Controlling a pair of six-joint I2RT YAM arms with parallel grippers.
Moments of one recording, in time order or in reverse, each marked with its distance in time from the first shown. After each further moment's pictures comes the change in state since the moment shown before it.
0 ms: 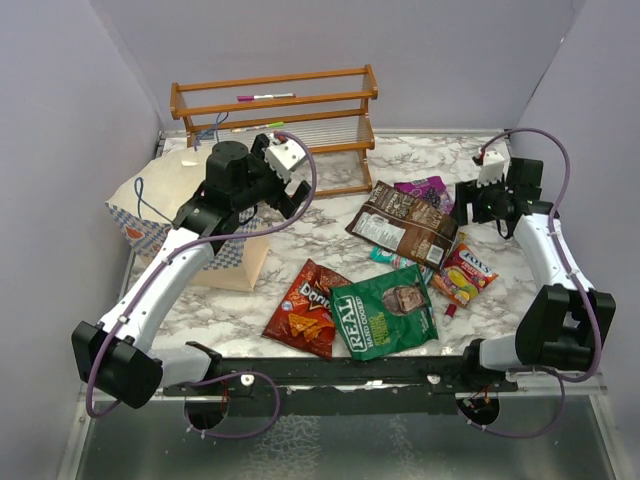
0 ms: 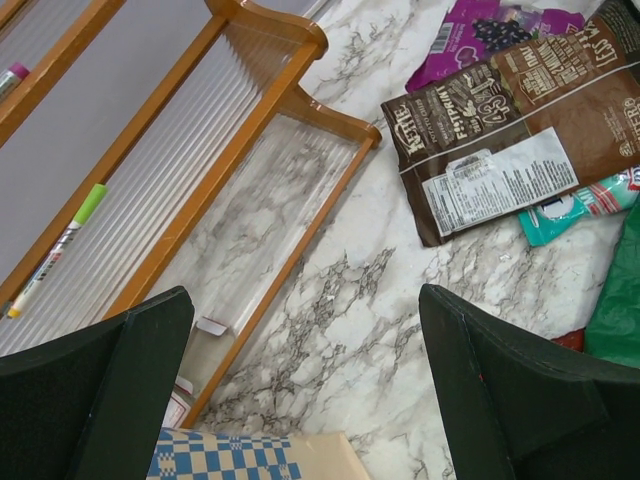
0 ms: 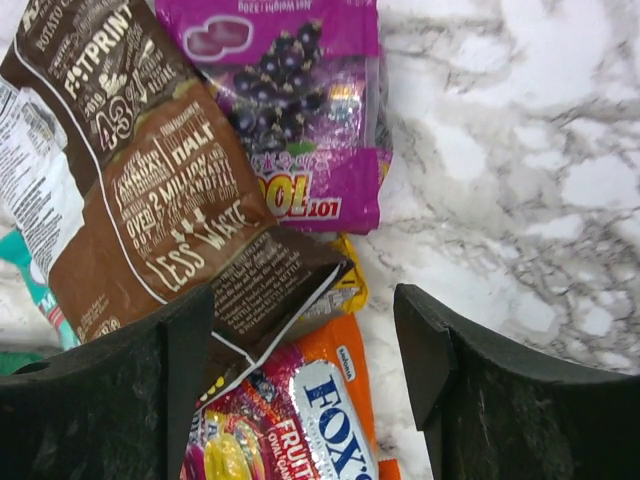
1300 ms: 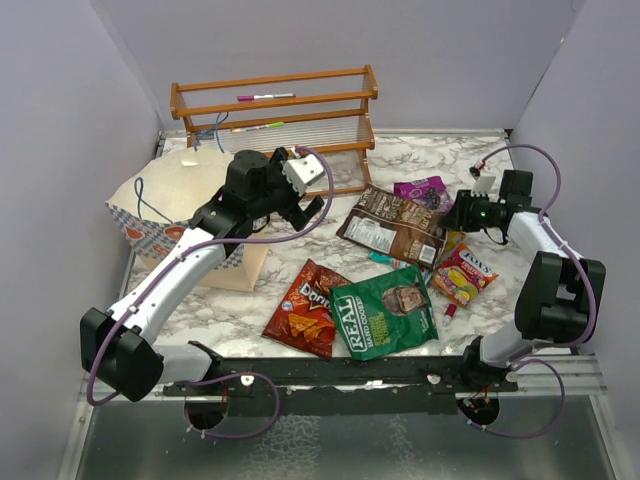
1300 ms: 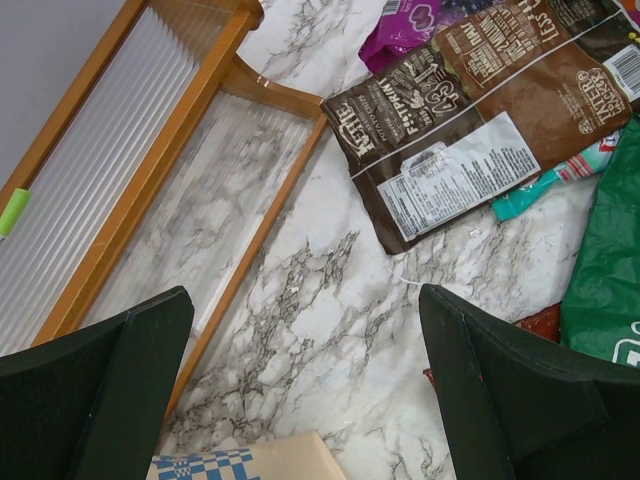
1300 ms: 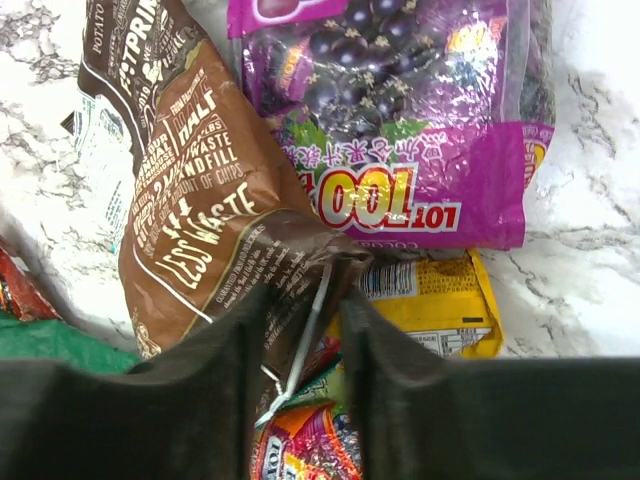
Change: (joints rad) left arm -0.087 0.041 -0.047 0.008 -0.023 0.028; right arm -0.071 0.174 -0.082 0.103 -0.306 0.188
